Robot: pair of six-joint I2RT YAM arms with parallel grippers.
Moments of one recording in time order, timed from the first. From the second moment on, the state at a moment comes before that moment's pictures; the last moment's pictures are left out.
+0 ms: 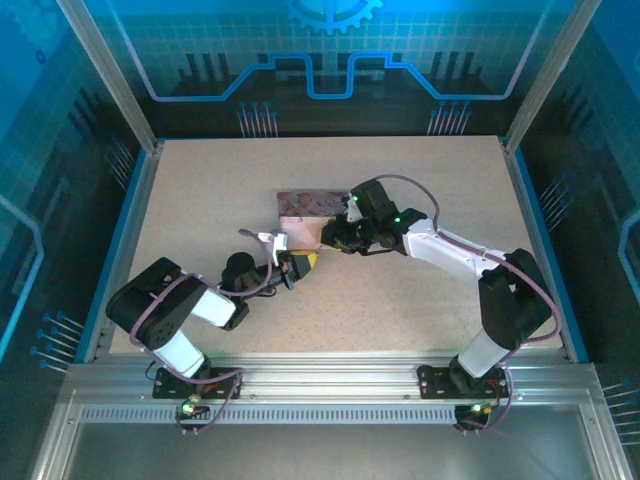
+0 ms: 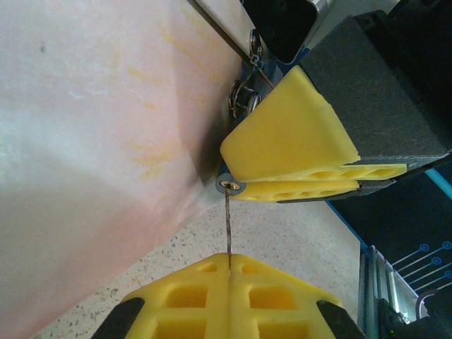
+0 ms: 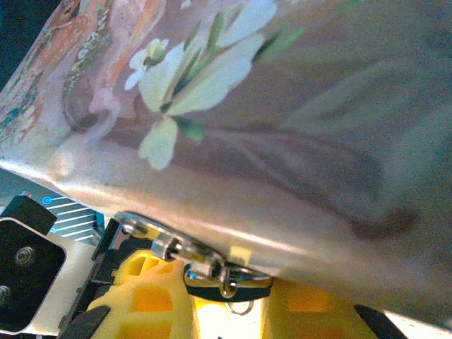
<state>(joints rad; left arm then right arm) -0.50 1.62 0.27 1.27 0.46 -0.66 0.61 1.62 1.14 -0.36 -0.46 0.86</state>
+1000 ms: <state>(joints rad) -0.50 1.60 0.27 1.27 0.45 -0.64 0.61 1.62 1.14 -0.36 -0.46 0.86</state>
